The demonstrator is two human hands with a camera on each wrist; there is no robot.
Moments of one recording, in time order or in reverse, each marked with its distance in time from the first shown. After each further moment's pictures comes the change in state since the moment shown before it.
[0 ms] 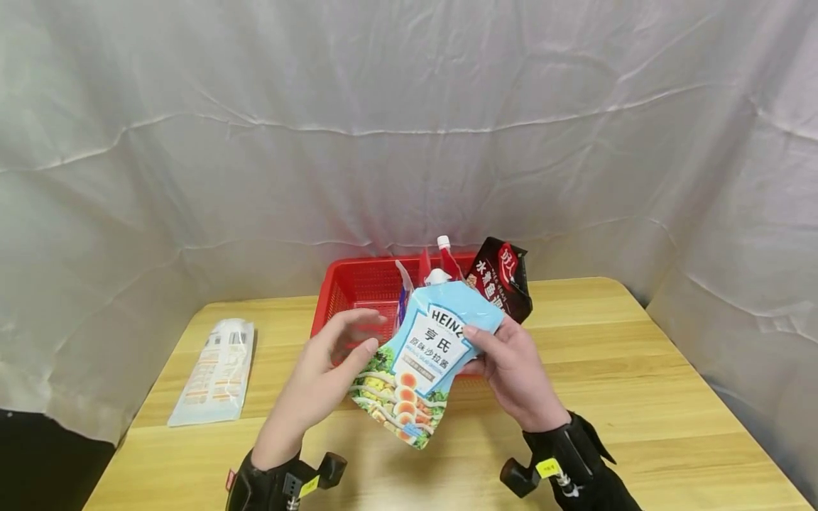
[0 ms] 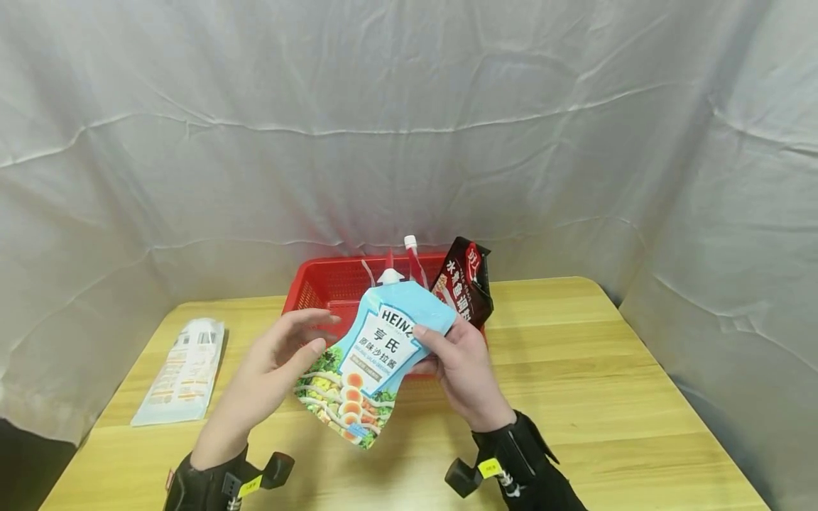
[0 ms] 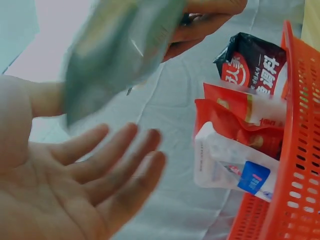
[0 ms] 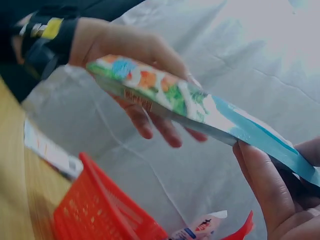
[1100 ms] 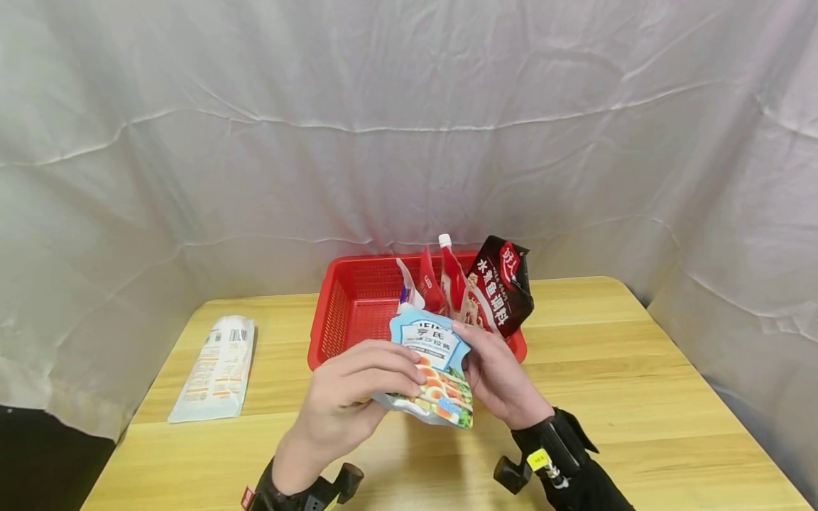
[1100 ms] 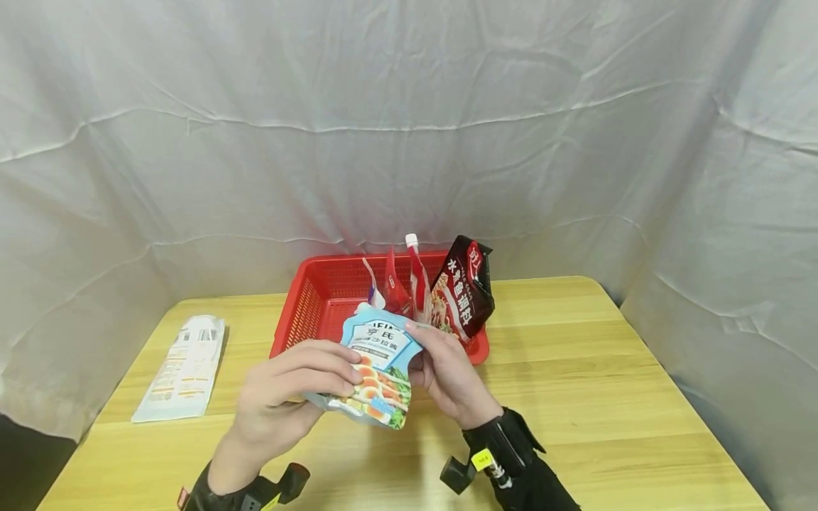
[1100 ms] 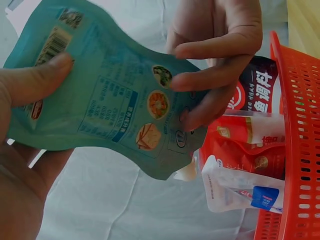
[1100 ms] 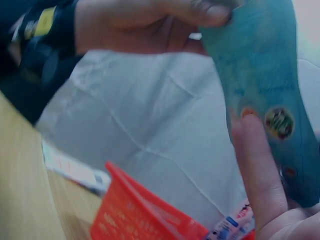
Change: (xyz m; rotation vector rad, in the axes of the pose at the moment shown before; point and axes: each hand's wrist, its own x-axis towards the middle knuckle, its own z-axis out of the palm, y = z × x) left_hand 0.006 0.027 0.026 -0.003 0.019 0.934; right_hand 0.010 0.019 -0.001 0.215 -0.044 0.333
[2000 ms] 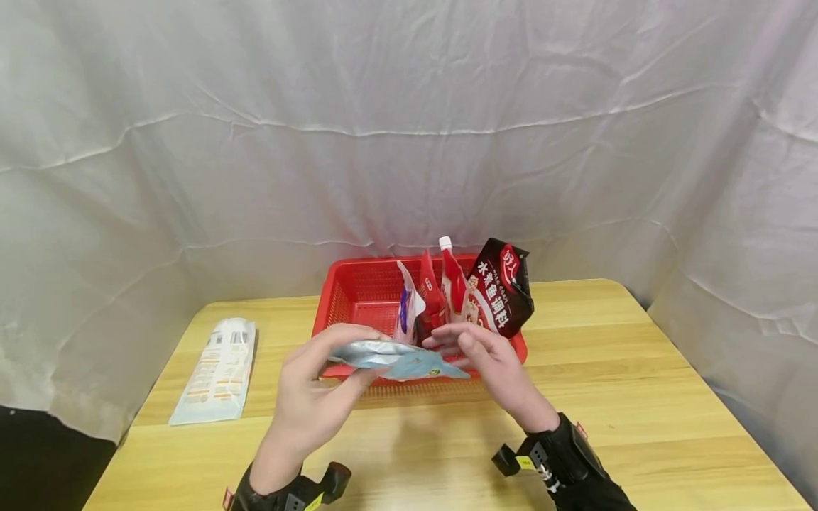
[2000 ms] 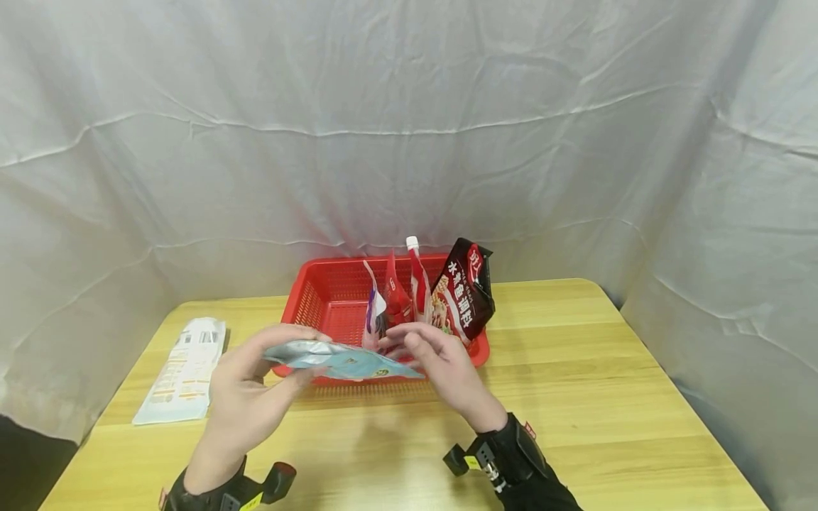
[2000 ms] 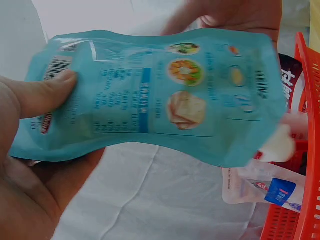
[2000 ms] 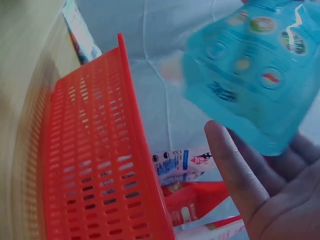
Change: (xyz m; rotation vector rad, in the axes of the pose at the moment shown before) left_hand -0.010 0.010 -0.019 0.114 0.173 -0.415; right_hand -0.003 0.000 -0.003 -0.786 -0.083 -0.461
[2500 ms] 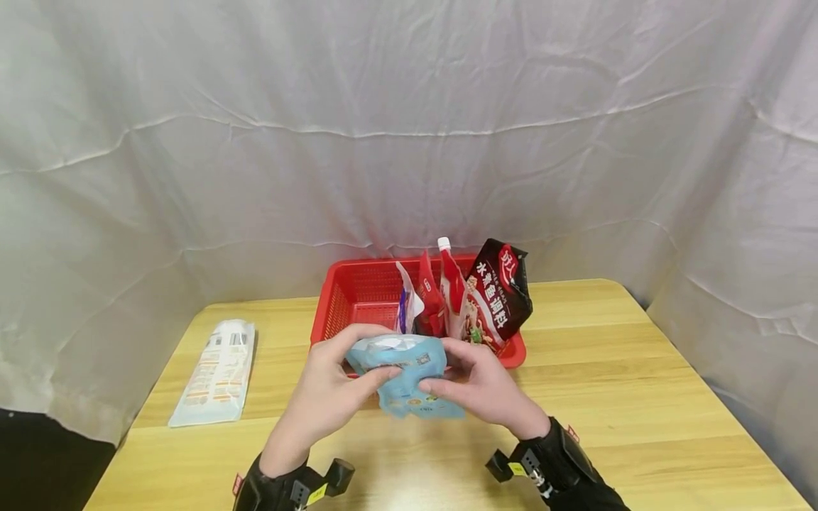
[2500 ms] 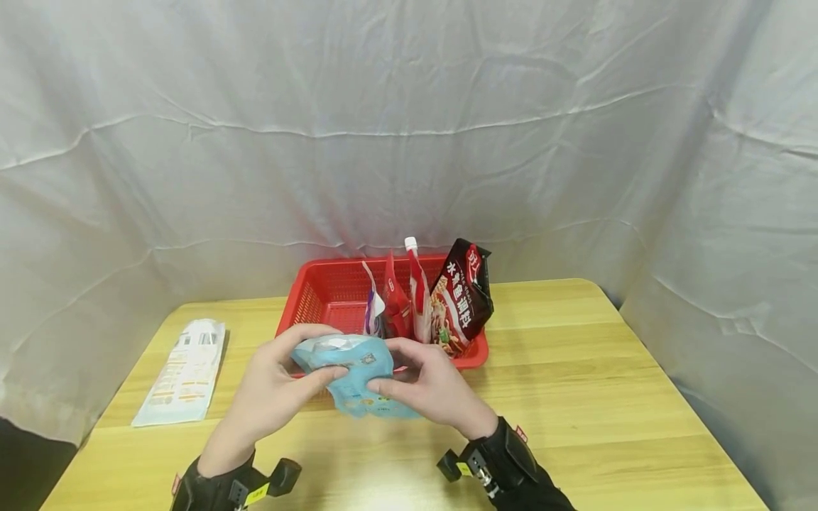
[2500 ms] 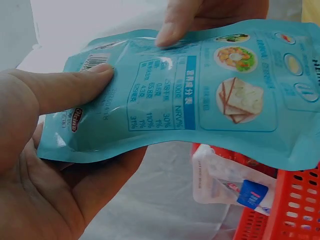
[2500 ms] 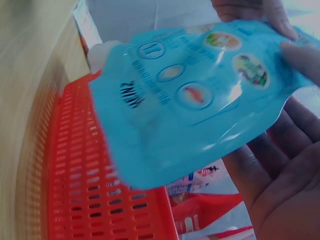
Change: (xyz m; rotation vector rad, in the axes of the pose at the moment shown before) left_hand -0.006 -0.016 0.005 -0.011 -0.188 -0.404; right_hand -0.004 0.000 0.013 -0.054 -0.119 -0.064
